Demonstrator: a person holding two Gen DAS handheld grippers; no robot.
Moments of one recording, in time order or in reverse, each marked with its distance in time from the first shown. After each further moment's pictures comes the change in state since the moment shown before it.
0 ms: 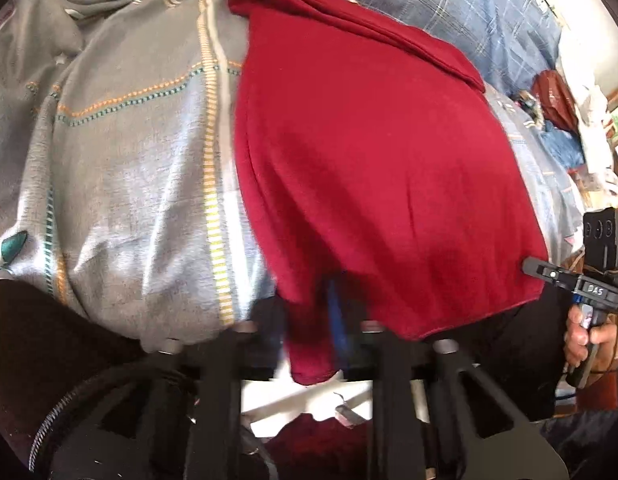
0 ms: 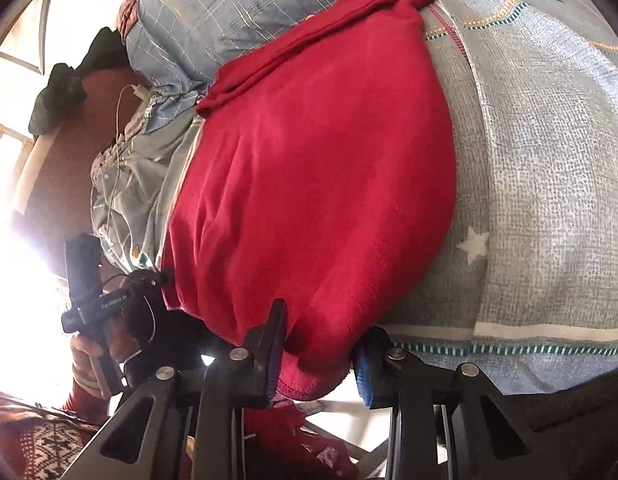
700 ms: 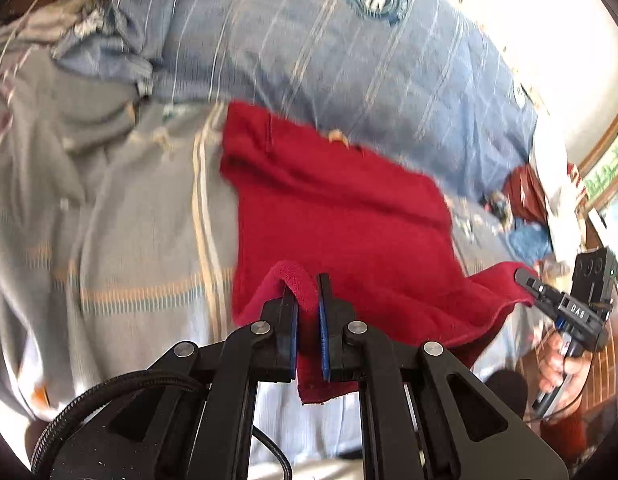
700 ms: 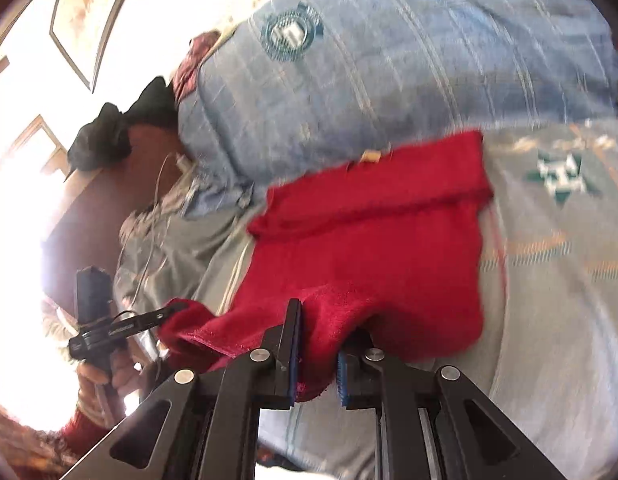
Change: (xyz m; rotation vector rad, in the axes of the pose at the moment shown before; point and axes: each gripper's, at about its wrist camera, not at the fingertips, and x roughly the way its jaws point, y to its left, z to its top) left arm -0.069 0.010 0.112 -0.039 -0.334 -0.078; right arm -0.052 0.064 0.094 -0.166 -0.358 0.000
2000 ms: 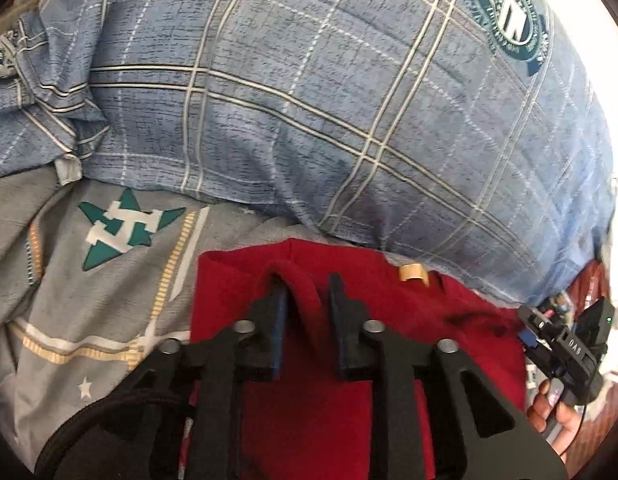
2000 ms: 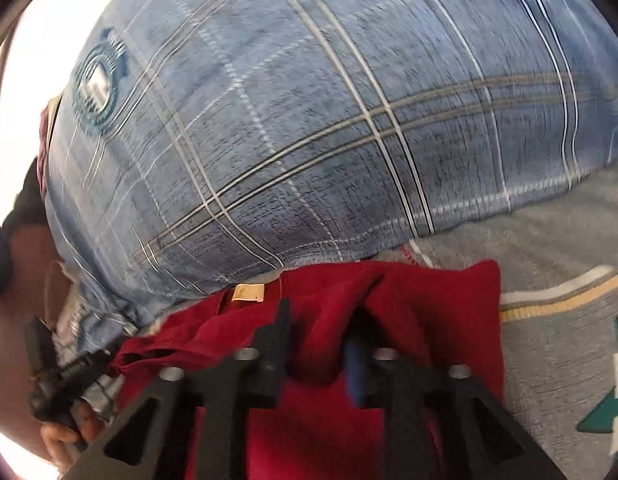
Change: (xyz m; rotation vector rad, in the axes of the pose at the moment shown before) left arm 0.187 0.042 0.184 -0.108 -0.019 0.090; right arm 0.185 -0.142 0.175 0.230 -0.045 -0.158
